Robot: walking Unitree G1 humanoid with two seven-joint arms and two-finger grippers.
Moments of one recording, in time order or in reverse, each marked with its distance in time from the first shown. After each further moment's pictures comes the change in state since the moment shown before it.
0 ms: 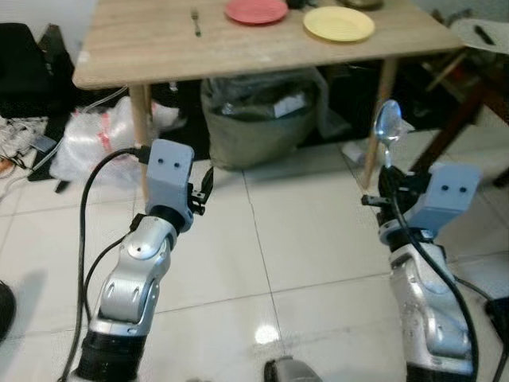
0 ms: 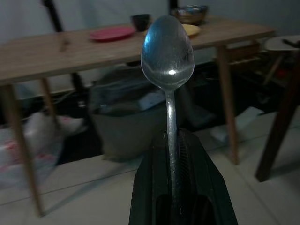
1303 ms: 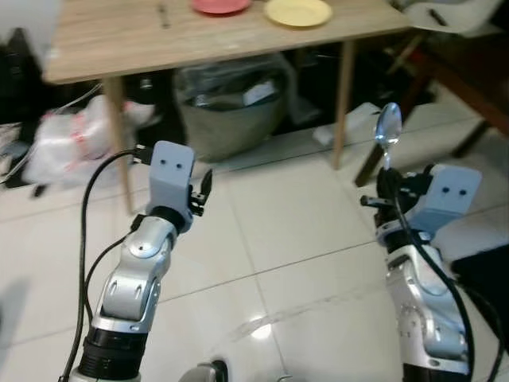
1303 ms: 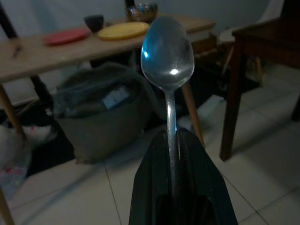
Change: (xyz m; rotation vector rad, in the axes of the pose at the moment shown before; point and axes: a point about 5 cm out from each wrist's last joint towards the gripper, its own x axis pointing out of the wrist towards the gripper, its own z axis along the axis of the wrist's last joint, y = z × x) left arm 0.005 -0.001 -0.004 0.019 0.025 0.010; right arm 0.000 0.000 -0.001 0.037 0.005 -0.012
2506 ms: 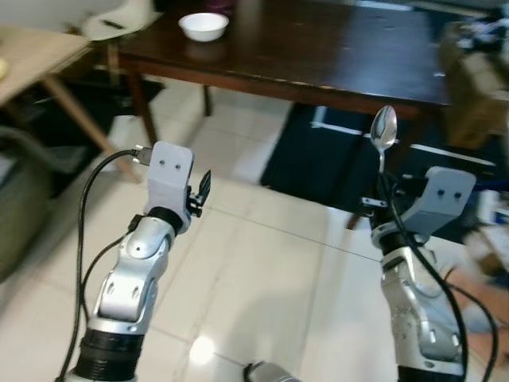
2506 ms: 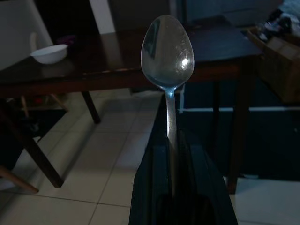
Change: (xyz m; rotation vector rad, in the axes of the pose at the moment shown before) left arm 0.000 -0.002 0.001 -0.001 -0.009 -0.017; right arm 0.000 -0.003 0.001 0.004 -0.003 -0.013
